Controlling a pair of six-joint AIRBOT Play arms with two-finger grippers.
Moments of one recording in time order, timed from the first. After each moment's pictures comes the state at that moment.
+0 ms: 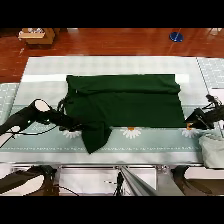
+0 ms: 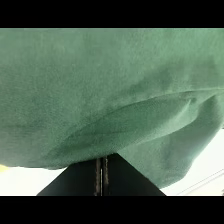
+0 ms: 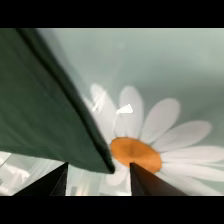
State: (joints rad) left arm -0.13 -1.27 0.61 0.87 -1.03 -1.41; right arm -0.67 -1.56 0.98 -1.18 1.44 1.20
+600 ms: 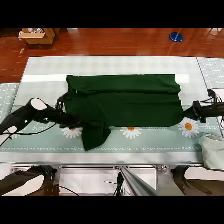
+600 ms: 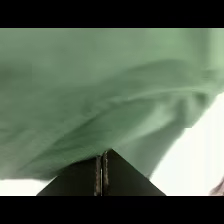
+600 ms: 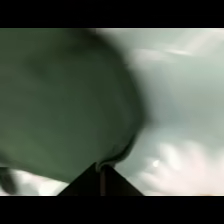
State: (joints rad) left arm -0.12 -1.22 0.64 0.76 -1.04 -1.30; right arm -0.67 -1.49 0.93 -0.82 1.37 1.06
